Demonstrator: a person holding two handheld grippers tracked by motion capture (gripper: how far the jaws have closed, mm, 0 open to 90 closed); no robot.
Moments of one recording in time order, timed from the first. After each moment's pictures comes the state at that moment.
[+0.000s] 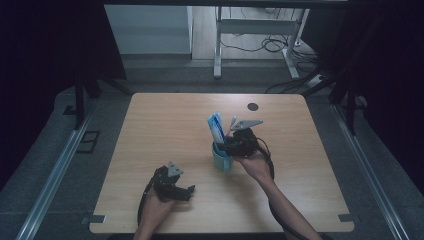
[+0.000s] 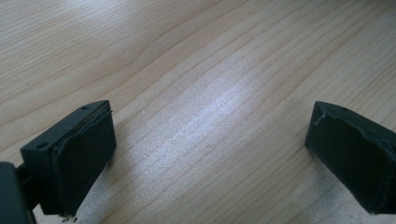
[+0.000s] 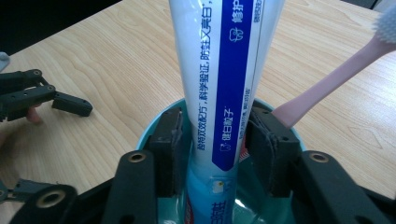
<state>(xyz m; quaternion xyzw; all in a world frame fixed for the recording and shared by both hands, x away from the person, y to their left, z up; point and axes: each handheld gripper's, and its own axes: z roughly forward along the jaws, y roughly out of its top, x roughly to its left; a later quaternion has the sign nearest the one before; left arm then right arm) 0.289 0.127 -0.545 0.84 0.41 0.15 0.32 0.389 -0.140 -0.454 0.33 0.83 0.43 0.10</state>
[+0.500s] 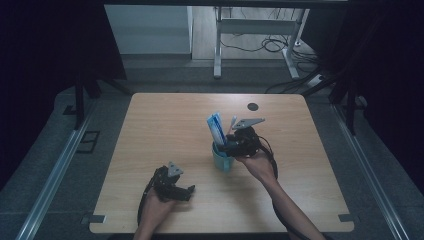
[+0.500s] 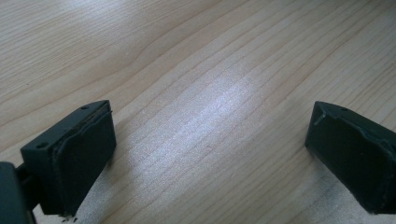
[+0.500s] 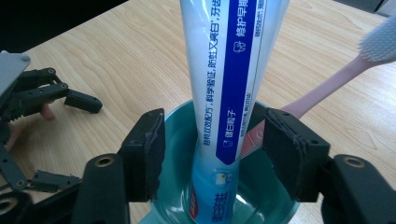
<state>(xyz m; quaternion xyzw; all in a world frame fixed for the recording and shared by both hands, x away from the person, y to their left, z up) 0.289 0.127 -0.545 0.84 0.41 0.15 0.32 0.385 -0.143 -0.442 0.32 0.84 0.42 0.10</state>
